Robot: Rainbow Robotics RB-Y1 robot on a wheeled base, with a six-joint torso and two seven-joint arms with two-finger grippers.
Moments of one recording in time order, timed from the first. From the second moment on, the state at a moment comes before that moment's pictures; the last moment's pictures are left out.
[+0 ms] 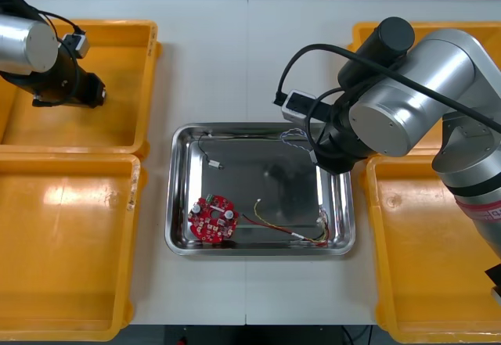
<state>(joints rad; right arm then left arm) -0.64 -0.49 0.42 -1.96 -0.53 1.73 1.89 -0.94 0.80 -0.51 -0.93 0.89 1.11 -1.48</state>
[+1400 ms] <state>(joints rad) -0.53 -0.48 0.53 -1.93 -0.36 1.50 1.96 -0.95 0.79 -0.49 -0.95 0.92 1.13 -1.48</state>
